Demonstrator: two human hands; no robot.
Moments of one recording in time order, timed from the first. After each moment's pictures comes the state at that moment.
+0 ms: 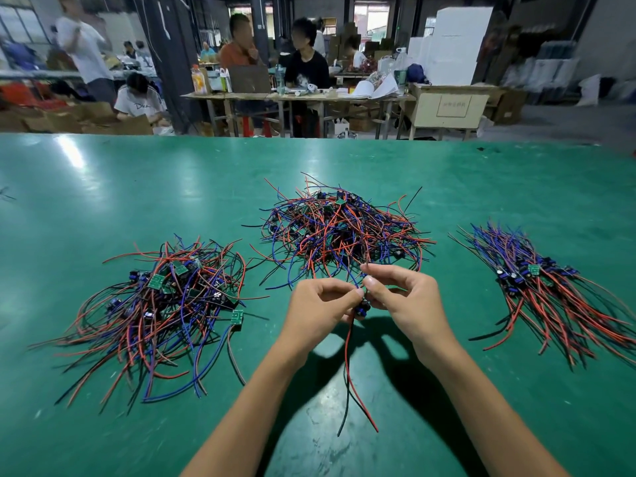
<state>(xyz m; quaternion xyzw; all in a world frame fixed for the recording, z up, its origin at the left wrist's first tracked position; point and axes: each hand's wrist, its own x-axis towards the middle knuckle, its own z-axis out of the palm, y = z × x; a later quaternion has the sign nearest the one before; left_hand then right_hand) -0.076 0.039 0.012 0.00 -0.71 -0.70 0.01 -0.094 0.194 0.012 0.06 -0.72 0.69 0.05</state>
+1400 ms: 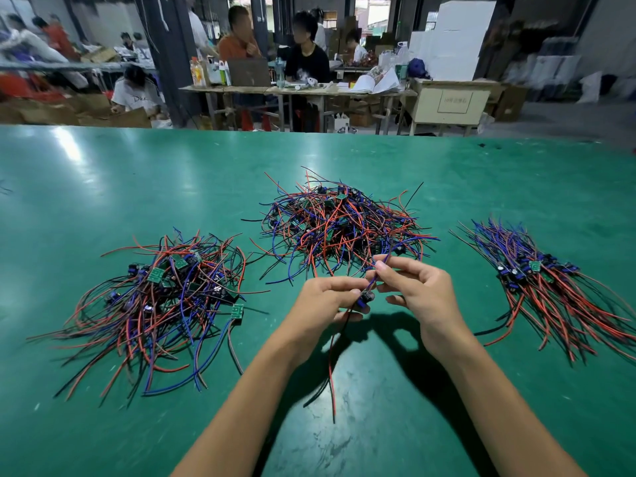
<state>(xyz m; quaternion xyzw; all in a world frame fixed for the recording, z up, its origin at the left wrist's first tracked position) -0.074 0.039 0.018 0.01 -0.66 -0.74 -0.09 -0.097 0.201 0.021 0.01 -0.68 0.73 0.02</state>
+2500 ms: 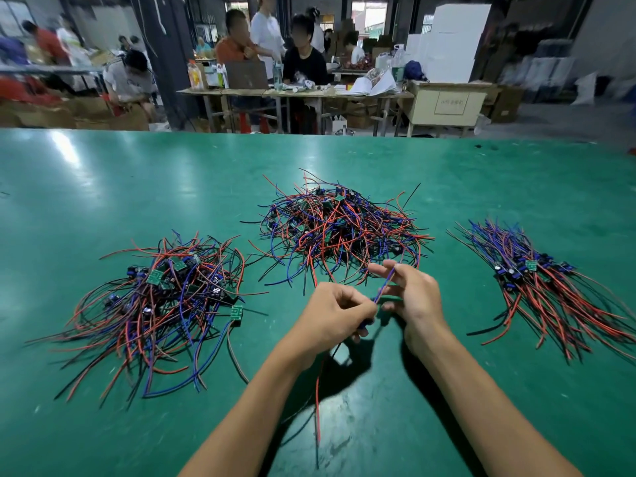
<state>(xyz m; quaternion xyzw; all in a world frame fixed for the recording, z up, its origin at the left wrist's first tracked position) -0.066 0.051 0.021 -0.04 -0.74 -0.66 -0.08 -0.107 0.184 0.013 -0.11 -0.63 0.77 0.02</state>
